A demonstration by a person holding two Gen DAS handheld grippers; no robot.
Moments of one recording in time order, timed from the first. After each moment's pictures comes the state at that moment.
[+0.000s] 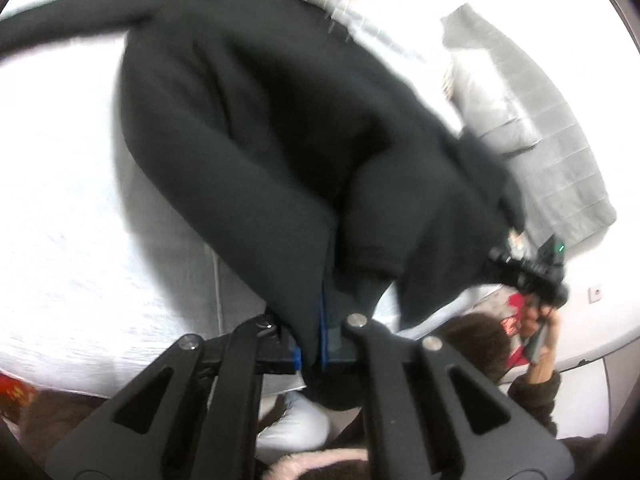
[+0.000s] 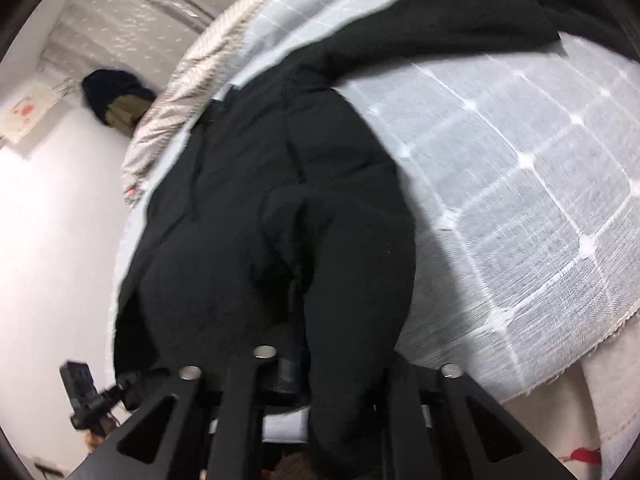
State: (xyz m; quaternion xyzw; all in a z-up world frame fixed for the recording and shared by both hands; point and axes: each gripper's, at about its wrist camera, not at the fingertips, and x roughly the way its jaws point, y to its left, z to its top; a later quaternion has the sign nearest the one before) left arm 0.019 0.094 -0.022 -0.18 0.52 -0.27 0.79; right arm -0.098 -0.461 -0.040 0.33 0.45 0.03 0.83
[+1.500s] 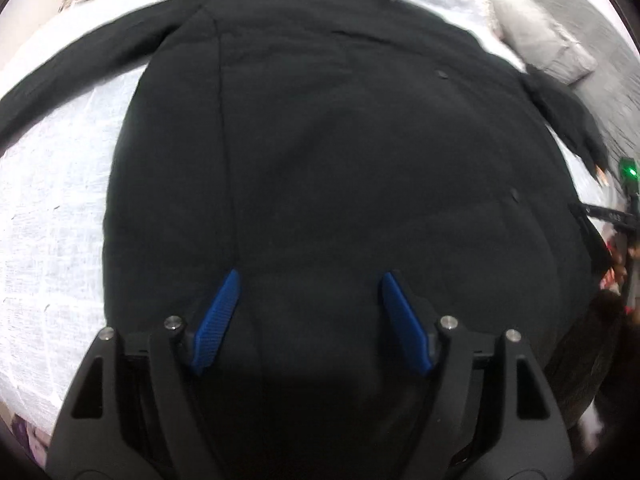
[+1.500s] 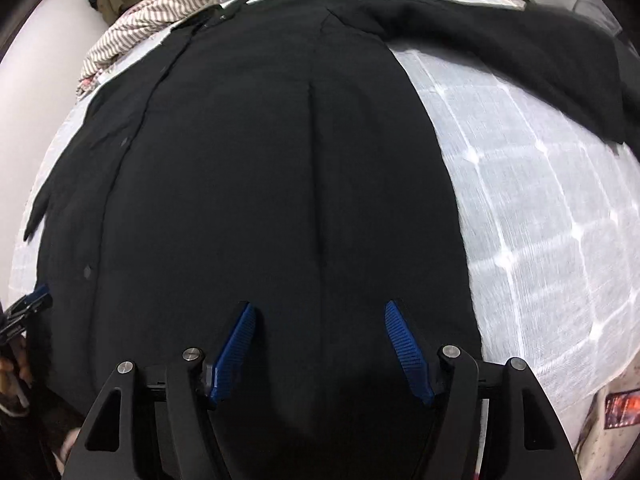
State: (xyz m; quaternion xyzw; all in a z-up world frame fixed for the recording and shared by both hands) left arm 0.052 0.124 -0.078 0.02 0.54 -0.21 0.81; right arm -0.033 -0.397 -0.076 0.11 0.56 -0.01 0.82
